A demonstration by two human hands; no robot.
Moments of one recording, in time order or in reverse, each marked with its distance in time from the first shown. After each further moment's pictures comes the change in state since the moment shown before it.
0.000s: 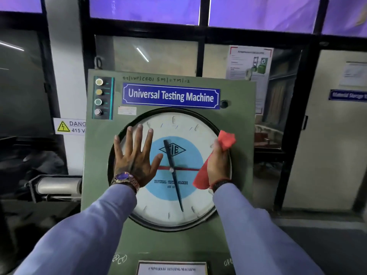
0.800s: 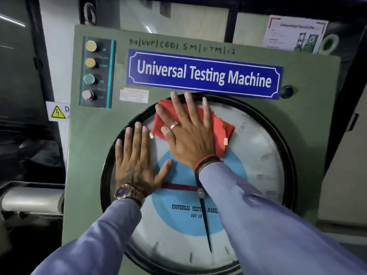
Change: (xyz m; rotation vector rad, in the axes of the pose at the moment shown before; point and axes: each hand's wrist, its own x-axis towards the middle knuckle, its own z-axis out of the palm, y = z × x) left_hand 0.062 -0.084 0.199 -0.094 0.247 -0.121; right_hand 0.118 0.070 0.225 -1.149 -0.096 -1.434
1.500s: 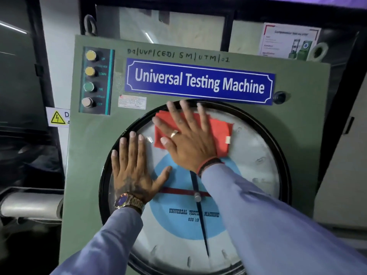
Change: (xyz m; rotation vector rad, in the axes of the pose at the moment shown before) left_hand -0.006 0.007 -0.002 0.014 0.002 -0.070; right_hand -0.004 0.022 -0.014 -0.004 -0.067 -0.087
